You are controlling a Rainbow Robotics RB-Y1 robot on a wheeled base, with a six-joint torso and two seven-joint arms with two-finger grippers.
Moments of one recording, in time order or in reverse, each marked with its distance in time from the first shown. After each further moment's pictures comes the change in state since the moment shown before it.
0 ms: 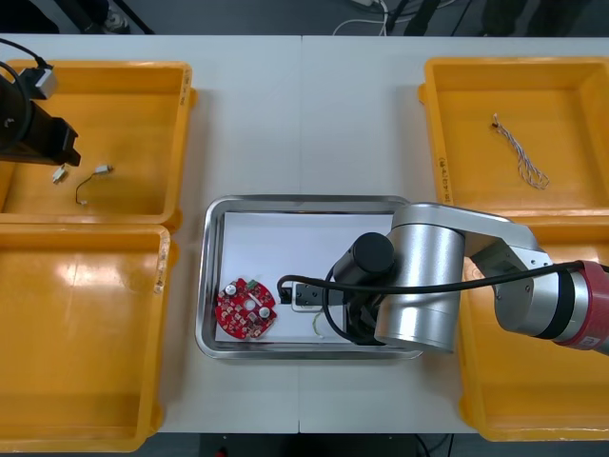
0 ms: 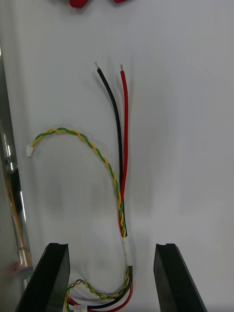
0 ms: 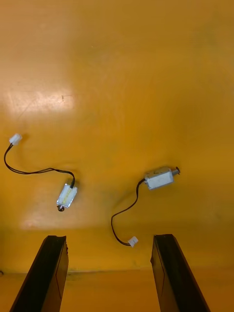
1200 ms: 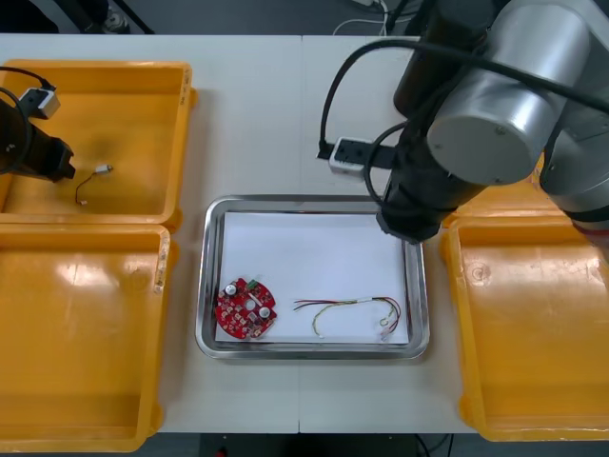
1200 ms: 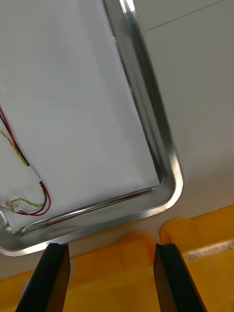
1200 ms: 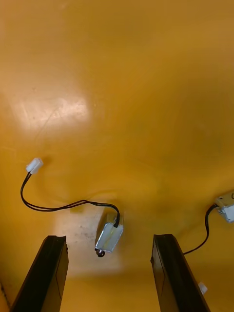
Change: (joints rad) right arm -0.069 0.081 -0.580 0.004 -0.179 0.449 0.000; left arm -0.044 0.000 -0.023 0.282 -0.001 -0.243 -0.220
